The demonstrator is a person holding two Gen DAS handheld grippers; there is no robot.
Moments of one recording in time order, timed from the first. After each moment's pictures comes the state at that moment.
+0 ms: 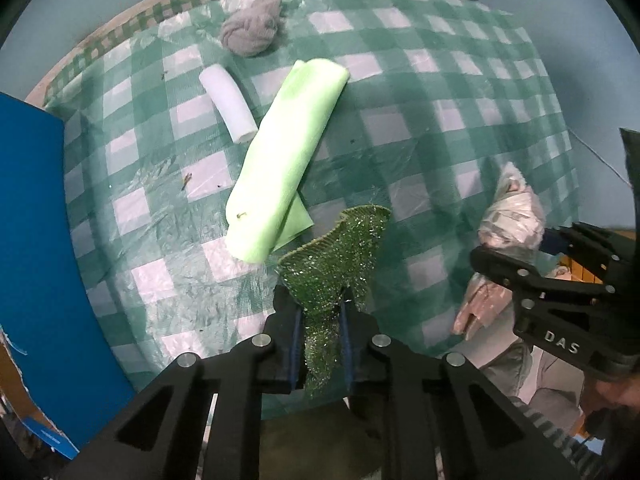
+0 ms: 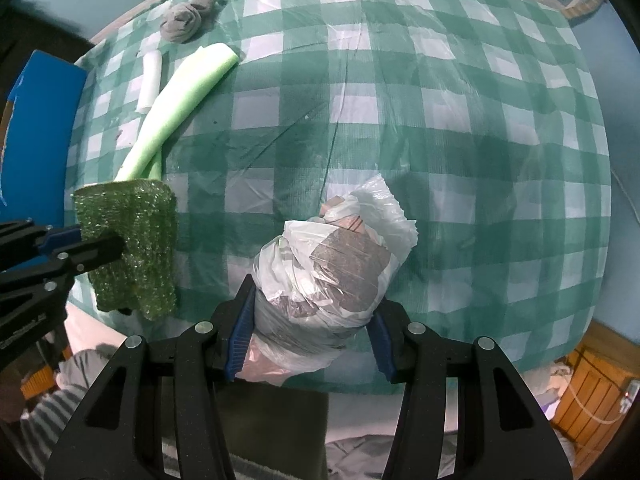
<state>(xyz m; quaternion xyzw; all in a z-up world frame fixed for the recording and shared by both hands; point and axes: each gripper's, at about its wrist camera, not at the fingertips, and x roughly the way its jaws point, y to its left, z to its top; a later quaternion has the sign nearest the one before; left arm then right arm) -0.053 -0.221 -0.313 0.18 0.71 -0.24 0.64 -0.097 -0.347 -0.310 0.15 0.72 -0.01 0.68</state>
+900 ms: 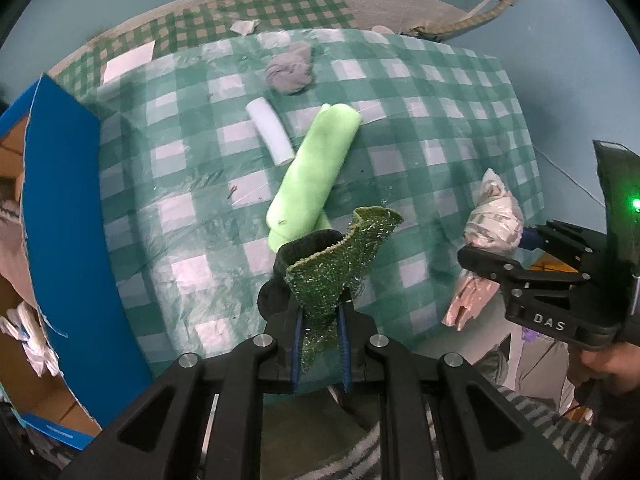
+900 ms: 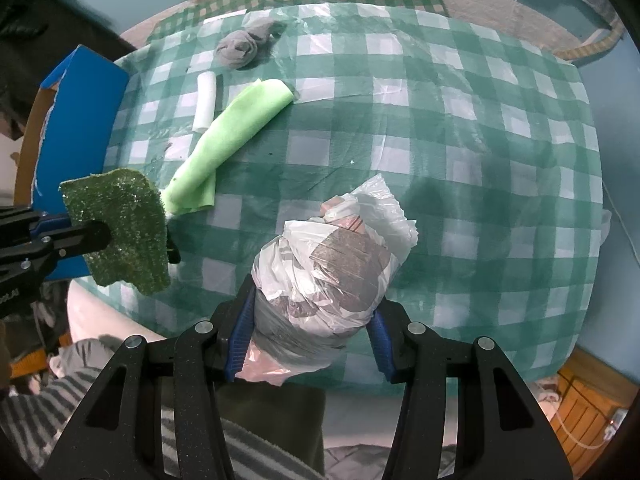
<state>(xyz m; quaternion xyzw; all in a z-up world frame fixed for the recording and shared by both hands) -0.039 -0.179 -0.262 0.12 0.69 -0.27 0.66 -0.083 -0.344 -0.258 0.13 0.70 0.02 0.70</state>
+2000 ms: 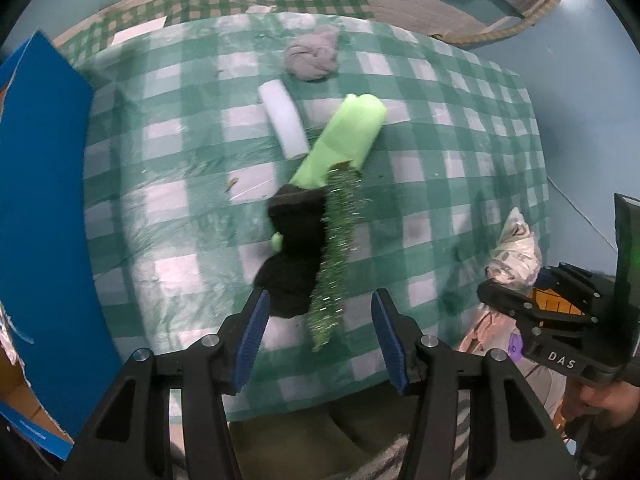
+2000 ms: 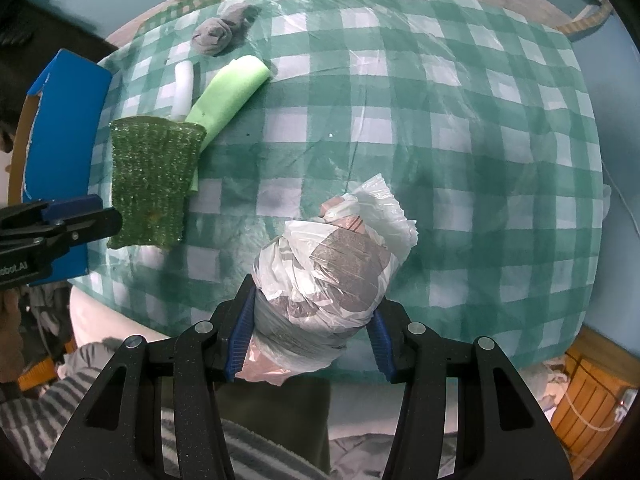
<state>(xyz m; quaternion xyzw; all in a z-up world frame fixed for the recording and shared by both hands) -0.027 -0.171 -0.295 0.07 0.72 -0.24 0.65 -0.101 -0.361 -0.266 0.15 0.71 0.01 0.68</state>
